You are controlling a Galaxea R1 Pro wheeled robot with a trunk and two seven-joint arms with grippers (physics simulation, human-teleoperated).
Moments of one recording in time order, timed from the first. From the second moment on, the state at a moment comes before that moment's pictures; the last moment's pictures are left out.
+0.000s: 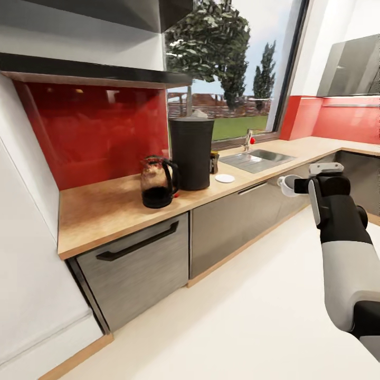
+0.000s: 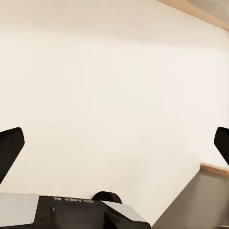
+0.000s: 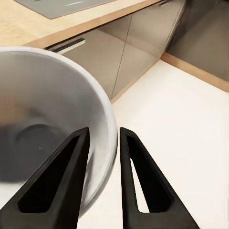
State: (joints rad) left arm -0.21 0.32 0.15 -0.03 0.57 0.08 -1.02; right arm -1.11 -0.19 -0.12 -1.17 0.19 1.00 -0.06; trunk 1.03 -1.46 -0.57
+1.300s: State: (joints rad) left arm -0.21 0.32 0.15 -0.03 0.57 0.08 -1.02; right arm -1.11 -0.19 -0.11 -1.16 0.19 1.00 -0.05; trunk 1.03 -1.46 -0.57
